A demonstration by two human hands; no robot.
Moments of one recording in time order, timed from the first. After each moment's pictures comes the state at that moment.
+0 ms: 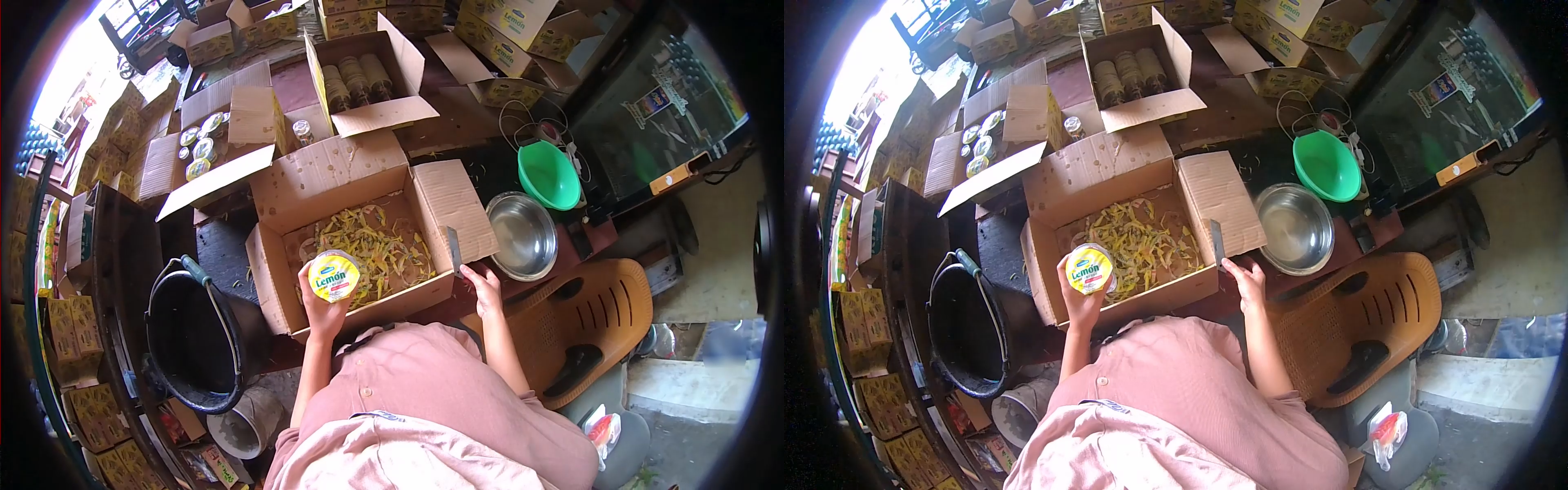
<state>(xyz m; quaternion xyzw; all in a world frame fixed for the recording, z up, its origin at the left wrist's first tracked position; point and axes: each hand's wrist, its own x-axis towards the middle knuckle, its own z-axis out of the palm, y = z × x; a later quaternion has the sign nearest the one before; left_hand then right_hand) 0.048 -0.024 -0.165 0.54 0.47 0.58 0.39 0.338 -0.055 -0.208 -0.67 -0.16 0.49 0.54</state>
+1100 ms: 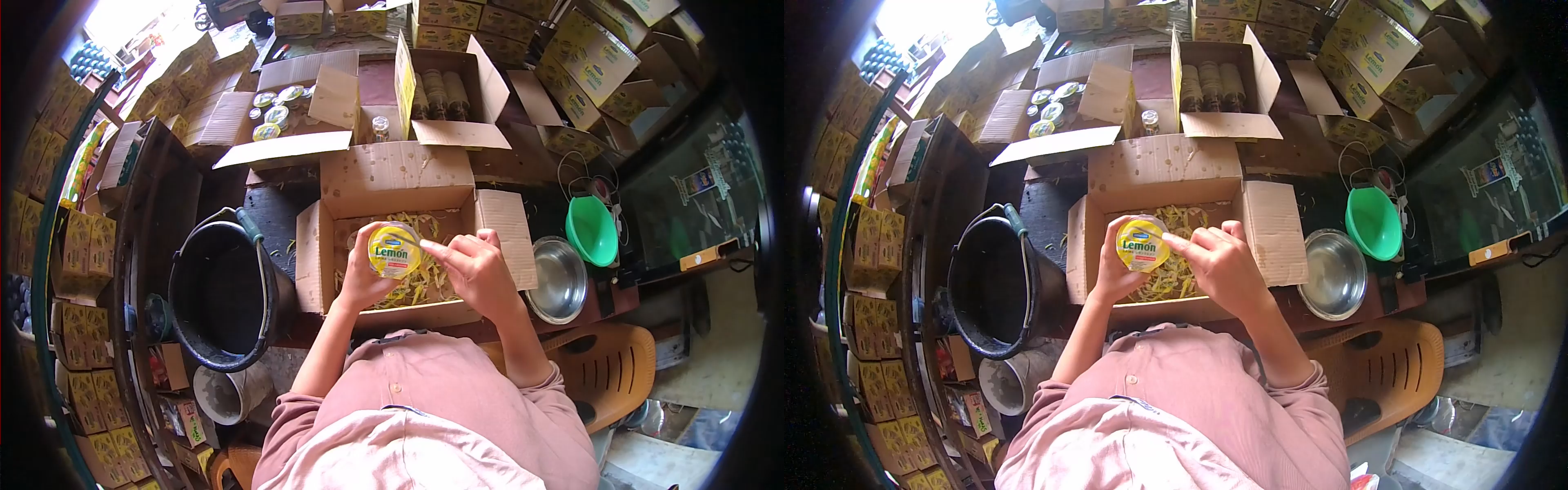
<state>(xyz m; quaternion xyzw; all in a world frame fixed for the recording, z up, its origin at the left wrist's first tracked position) 0.033 0.006 -0.119 0.62 0.42 0.56 0.36 0.225 0.011 -0.030 -0.38 -0.88 0.10 0.28</state>
